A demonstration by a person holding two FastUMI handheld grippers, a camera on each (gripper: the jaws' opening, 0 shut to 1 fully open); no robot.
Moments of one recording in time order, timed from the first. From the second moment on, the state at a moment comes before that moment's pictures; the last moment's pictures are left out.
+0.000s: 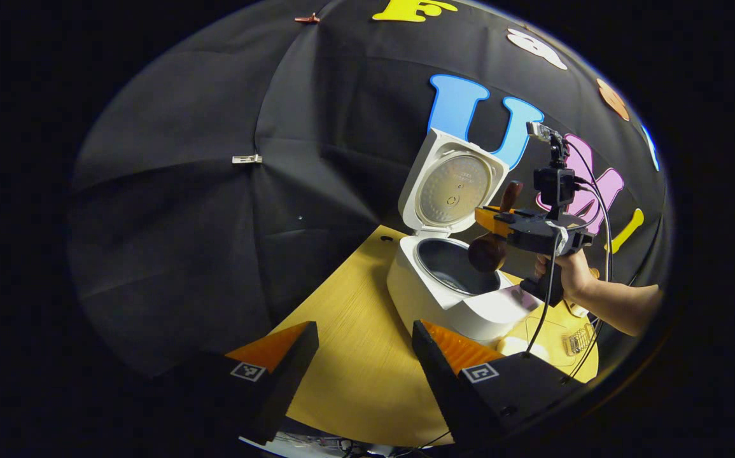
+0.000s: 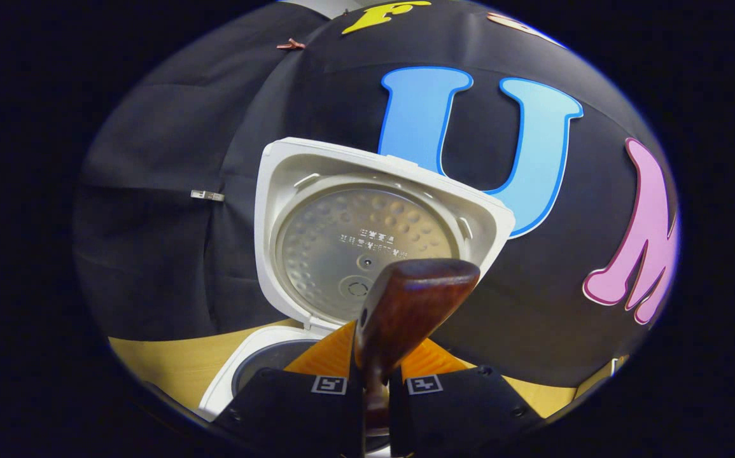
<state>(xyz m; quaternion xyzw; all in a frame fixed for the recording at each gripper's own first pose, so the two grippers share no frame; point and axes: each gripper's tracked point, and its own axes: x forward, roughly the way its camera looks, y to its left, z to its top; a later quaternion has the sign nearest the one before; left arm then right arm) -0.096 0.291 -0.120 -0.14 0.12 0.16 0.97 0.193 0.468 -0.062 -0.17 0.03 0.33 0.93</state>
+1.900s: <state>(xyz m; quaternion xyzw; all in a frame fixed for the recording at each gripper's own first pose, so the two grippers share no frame) 0.002 0.065 -0.061 -0.07 0.11 0.09 0.99 0.216 -0.048 0.016 0.20 0.10 0.09 0.97</state>
